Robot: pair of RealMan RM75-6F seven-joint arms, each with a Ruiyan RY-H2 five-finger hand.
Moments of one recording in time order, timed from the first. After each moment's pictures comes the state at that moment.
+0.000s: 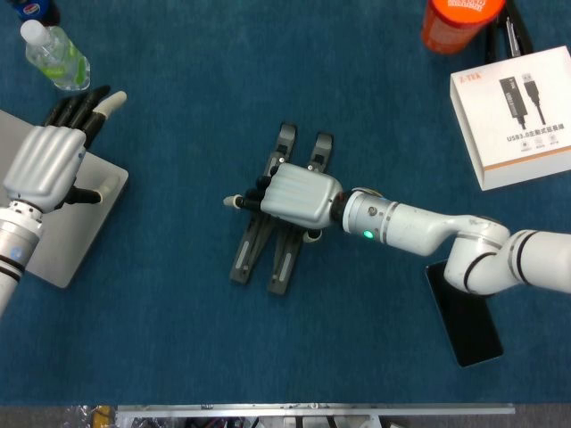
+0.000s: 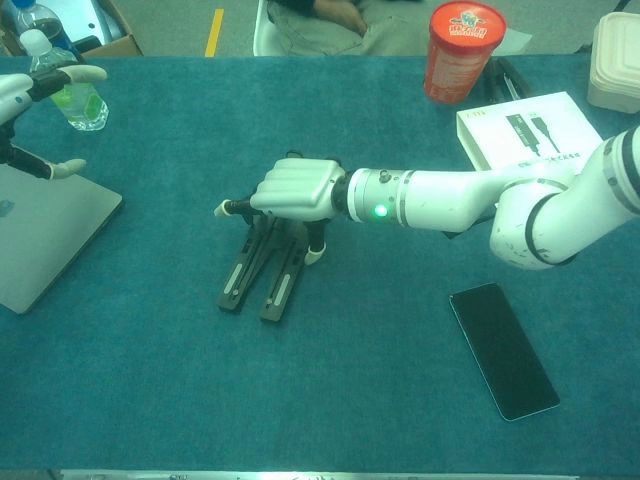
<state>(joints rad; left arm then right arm) -0.49 -1.17 -0.08 -1.62 1.34 1.05 -0.07 1.19 -1.76 -0.01 -1.12 -1.65 0.67 0.12</state>
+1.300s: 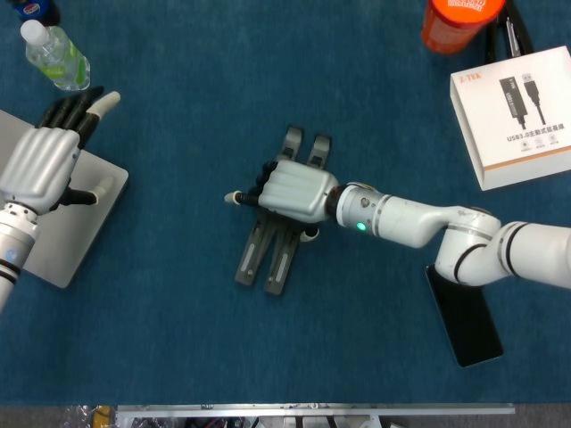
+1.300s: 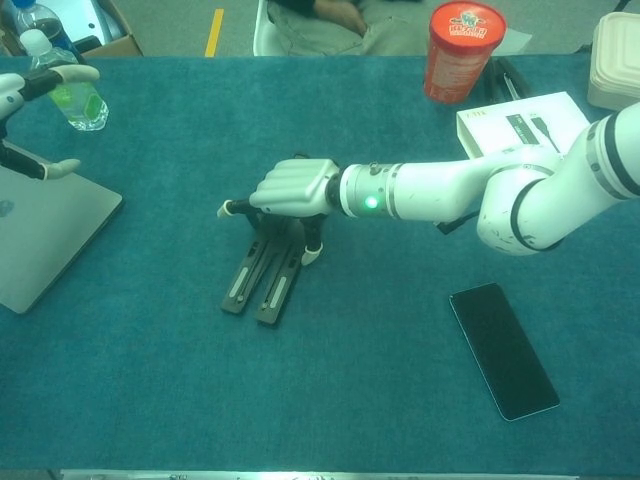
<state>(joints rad) -0.48 -1.16 -0.08 -1.63 1.33 1.05 -0.08 1.24 -1.78 -0.02 -1.07 -1.62 0.59 0.22</state>
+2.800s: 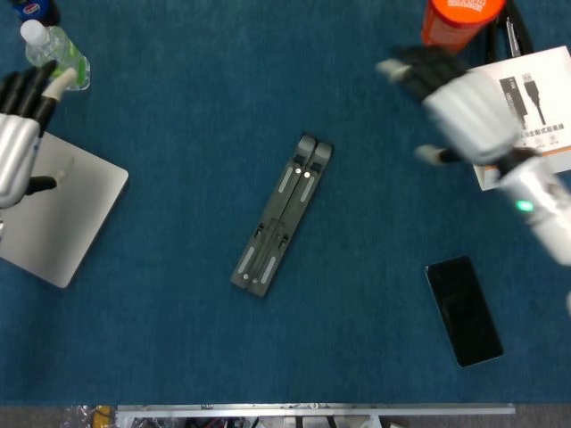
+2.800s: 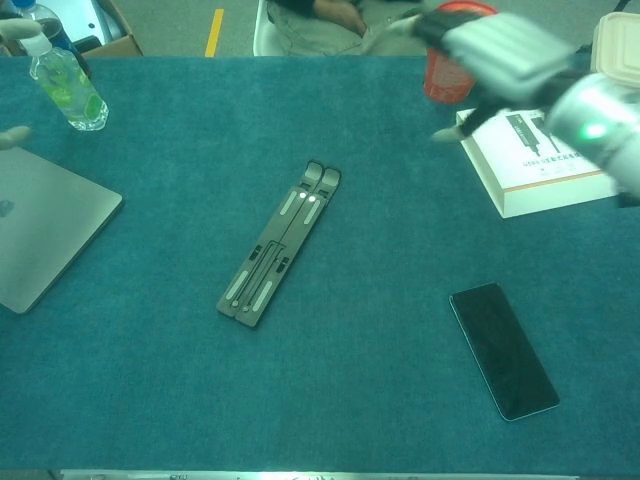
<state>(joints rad) -0.42 -1.16 -0.09 -1.55 1.39 1.23 0.04 0.77 -1.35 0.06 -1.54 -1.29 1.13 -0.20</state>
